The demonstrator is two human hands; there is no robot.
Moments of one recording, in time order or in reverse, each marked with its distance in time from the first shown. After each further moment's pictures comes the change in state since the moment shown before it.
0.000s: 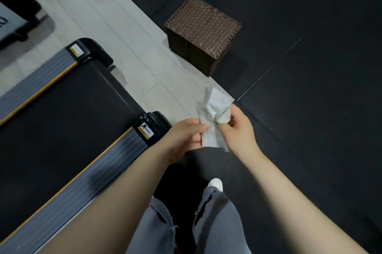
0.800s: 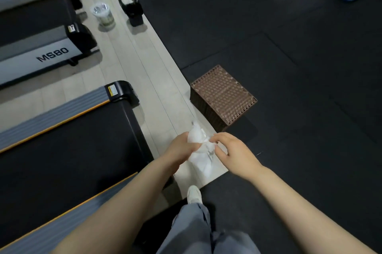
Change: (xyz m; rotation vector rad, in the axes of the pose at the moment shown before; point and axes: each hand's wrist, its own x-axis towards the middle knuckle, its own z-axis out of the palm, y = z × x) left_hand 0.021 0.193 -0.016 0.178 0.351 0.169; right_hand 0.166 -0.143 -0.034 -0.678 -0.513 -0.435
